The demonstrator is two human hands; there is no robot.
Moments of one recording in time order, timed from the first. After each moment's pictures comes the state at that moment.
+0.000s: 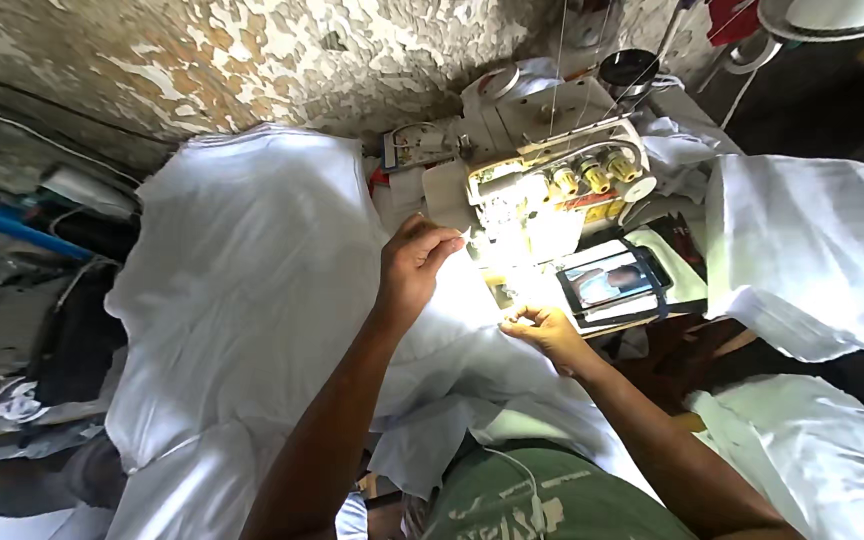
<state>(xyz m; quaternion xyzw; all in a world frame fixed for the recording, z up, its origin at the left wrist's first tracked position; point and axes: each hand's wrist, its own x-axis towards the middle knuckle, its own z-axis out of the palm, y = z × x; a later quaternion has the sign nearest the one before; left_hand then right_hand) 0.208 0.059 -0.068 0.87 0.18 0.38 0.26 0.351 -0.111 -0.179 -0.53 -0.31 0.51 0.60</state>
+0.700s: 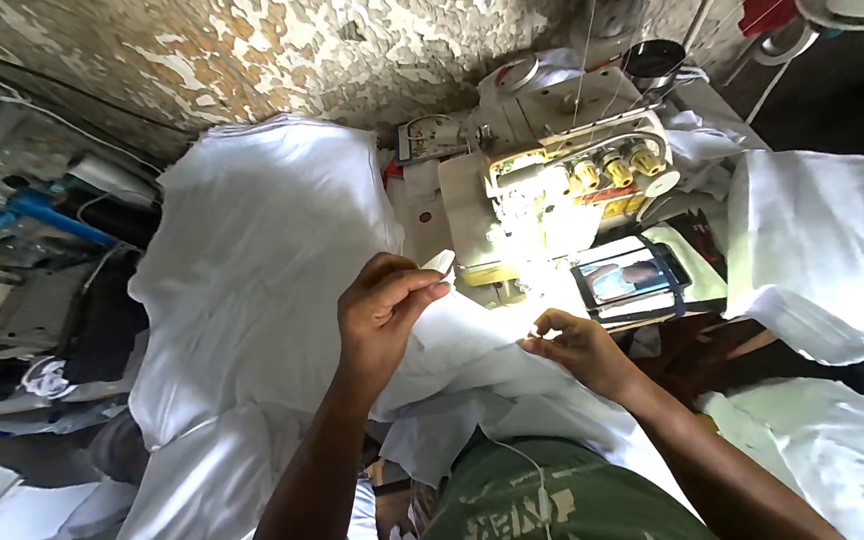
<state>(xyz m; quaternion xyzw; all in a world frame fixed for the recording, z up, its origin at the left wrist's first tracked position) 0.143 0.014 -0.037 0.84 0.17 0.43 0.28 0.348 -0.145 -0.127 -0.57 -0.47 0.43 0.51</state>
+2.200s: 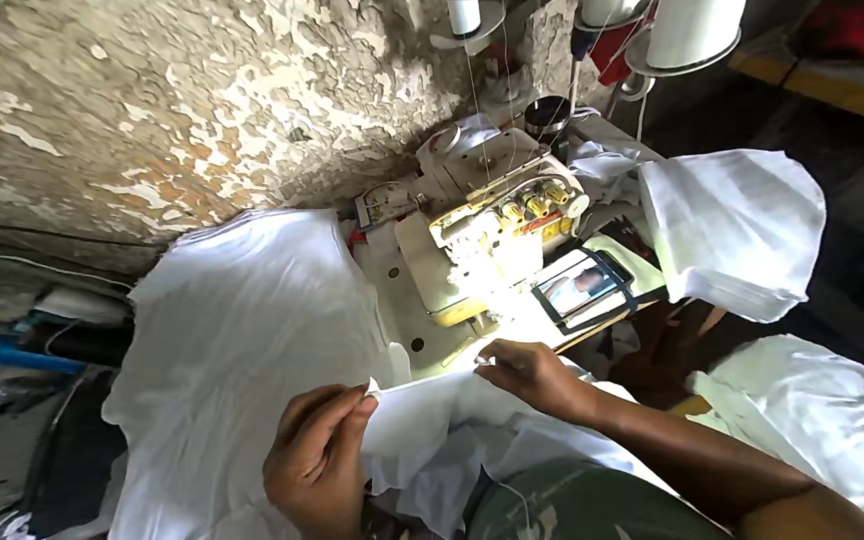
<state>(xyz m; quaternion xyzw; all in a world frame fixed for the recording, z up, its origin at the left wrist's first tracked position) 0.103 -0.021 -0.032 0.81 0.22 0.51 0.22 0.323 -0.132 -0.124 -0.58 -0.58 0.25 0.52</state>
